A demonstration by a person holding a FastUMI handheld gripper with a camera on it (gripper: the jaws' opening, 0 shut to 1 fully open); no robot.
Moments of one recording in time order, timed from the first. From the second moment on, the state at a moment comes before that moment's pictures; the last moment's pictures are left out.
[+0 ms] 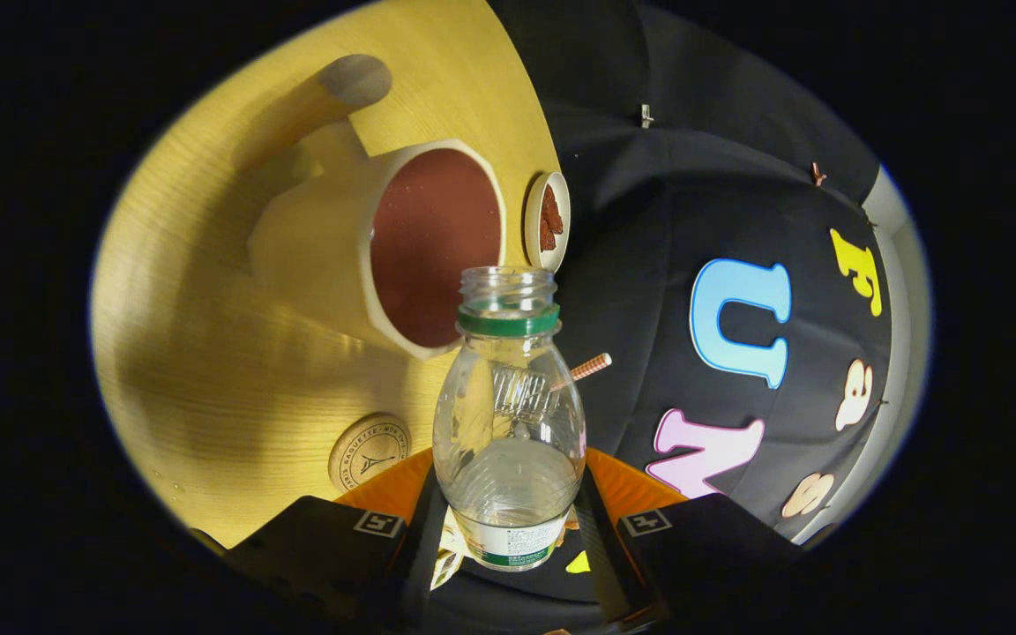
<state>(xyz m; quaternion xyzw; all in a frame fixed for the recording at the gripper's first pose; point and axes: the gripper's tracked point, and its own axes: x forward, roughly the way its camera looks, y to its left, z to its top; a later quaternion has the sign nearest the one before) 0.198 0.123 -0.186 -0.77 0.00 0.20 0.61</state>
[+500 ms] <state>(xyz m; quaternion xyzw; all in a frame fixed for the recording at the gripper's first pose) 0.202 0.129 -0.182 -0.79 -0.01 0.19 0.58</state>
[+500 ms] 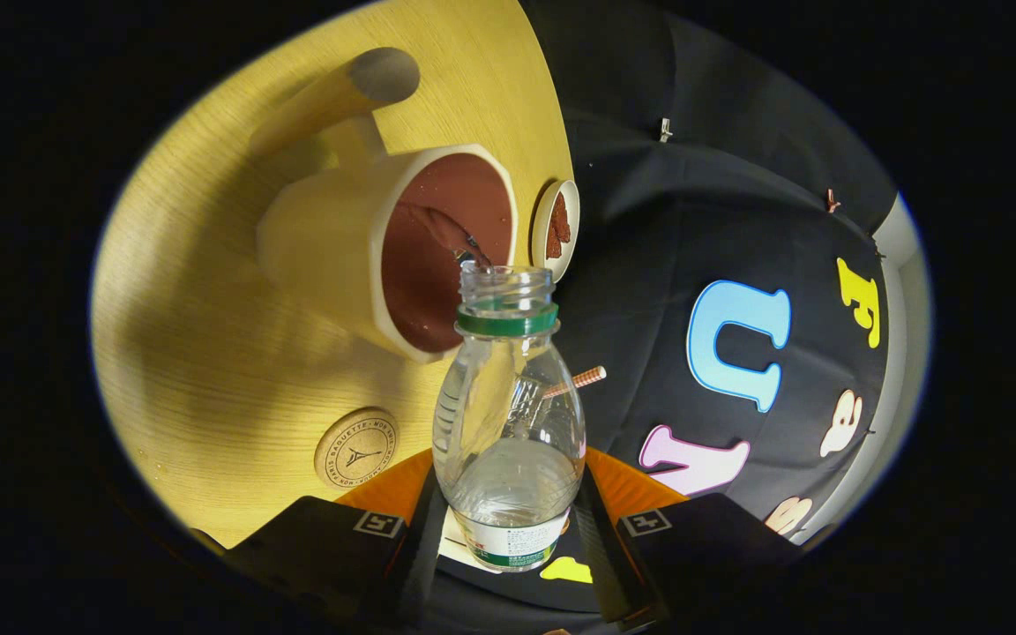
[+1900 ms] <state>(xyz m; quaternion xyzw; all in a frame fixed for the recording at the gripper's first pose) 0.208 0.134 -0.172 -0.83 -0.04 0.19 0.52</state>
